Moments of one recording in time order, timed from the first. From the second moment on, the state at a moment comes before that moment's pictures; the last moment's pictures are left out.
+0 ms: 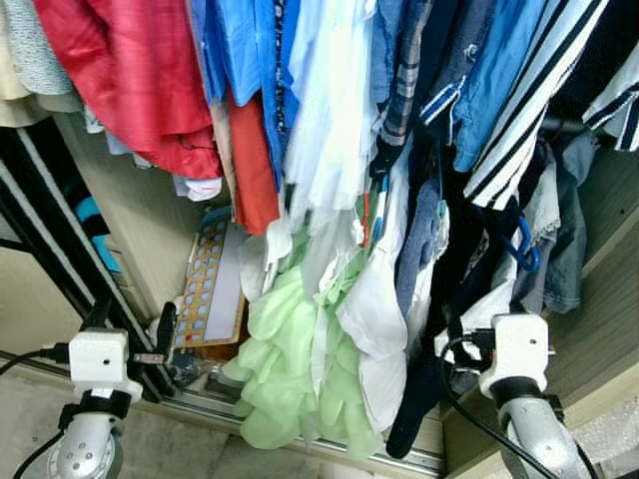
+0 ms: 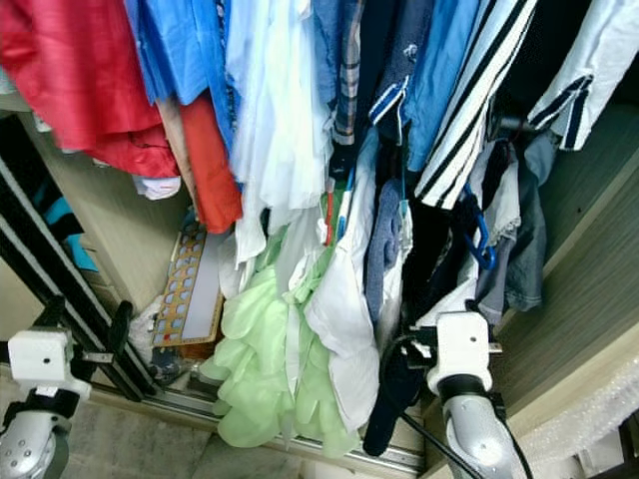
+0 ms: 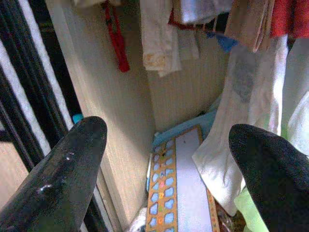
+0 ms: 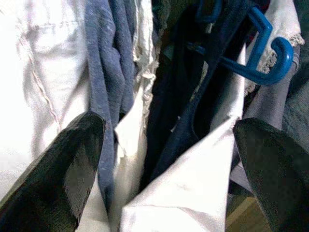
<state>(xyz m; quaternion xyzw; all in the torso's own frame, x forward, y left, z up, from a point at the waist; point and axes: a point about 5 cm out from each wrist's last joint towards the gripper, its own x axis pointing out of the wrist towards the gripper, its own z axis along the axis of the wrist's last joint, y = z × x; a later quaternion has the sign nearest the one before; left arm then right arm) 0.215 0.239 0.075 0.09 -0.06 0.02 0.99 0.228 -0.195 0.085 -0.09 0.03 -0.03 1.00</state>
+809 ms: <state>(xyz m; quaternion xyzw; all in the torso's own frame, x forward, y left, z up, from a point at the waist) 0.224 0.239 0.101 0.12 -0.06 0.05 0.99 0.251 -0.185 0.117 -0.08 0.01 -0.03 1.00</state>
